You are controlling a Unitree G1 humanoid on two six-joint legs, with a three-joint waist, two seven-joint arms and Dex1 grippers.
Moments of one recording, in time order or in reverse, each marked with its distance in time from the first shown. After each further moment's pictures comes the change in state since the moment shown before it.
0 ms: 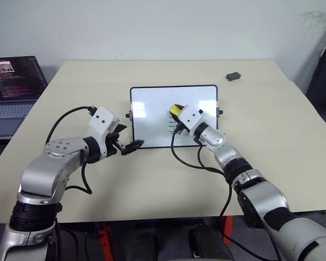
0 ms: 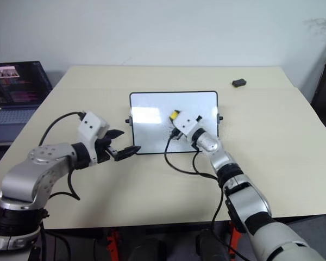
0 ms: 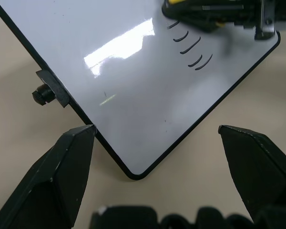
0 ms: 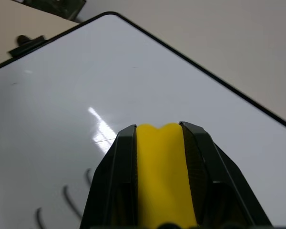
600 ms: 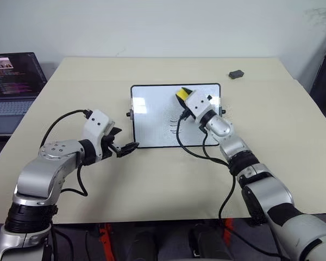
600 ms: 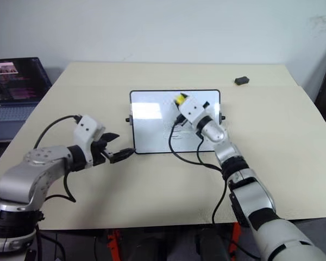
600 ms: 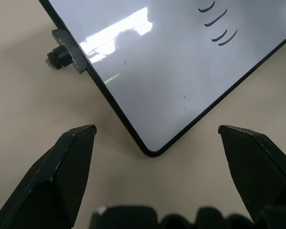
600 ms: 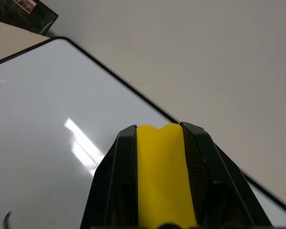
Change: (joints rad) left arm 0.029 0.025 0.015 0.029 0.001 -0.002 -0.014; right arm -0.075 -0.025 -0.078 -0.071 0.031 0.012 -0.068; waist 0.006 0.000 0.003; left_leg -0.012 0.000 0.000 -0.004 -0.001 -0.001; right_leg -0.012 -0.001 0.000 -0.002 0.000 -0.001
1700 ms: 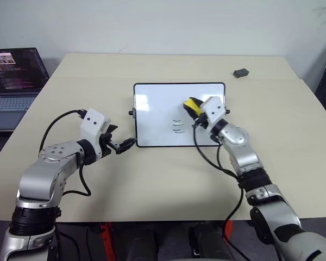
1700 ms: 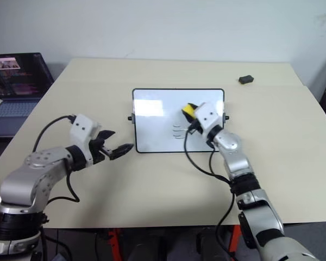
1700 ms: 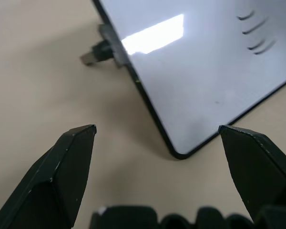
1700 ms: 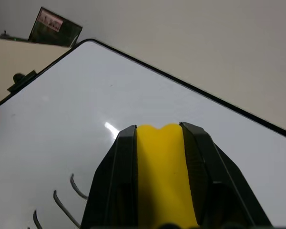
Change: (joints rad) left arm 0.024 -0.064 0.056 0.007 0.011 -0.044 0.098; right arm 0.328 -0.098 -0.093 -0.567 0.241 0.338 0.261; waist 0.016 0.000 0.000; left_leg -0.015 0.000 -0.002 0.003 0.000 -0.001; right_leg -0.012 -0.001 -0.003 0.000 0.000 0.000
